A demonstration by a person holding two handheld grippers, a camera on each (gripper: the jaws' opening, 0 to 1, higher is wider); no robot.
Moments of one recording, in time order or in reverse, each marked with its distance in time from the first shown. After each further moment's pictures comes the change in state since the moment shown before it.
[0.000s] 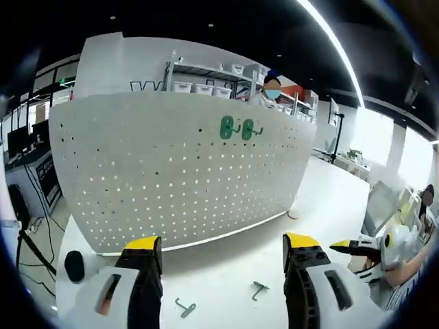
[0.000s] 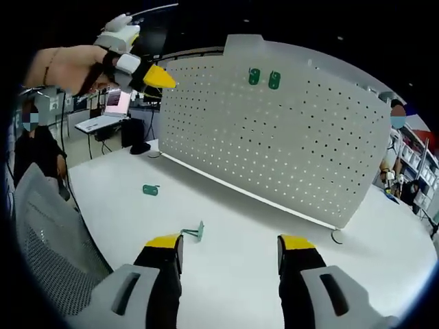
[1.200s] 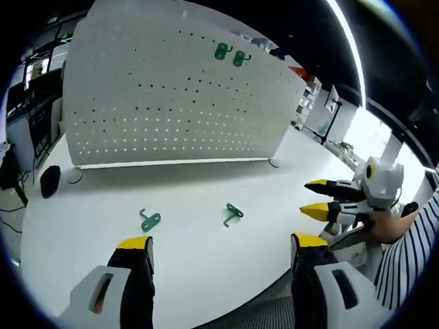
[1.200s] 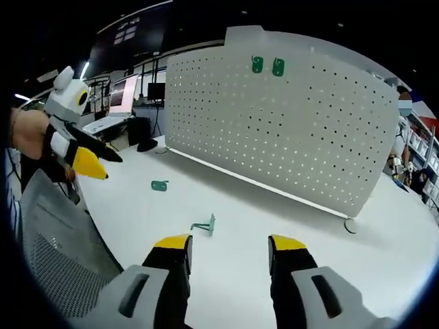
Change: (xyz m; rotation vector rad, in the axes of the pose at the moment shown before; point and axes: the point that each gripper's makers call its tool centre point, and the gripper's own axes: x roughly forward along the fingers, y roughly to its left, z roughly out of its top) left arm -0.033 -0.034 -0.150 -0.103 0.262 -0.078; right arm 0.006 0.015 -0.010 0.060 0.052 0.095
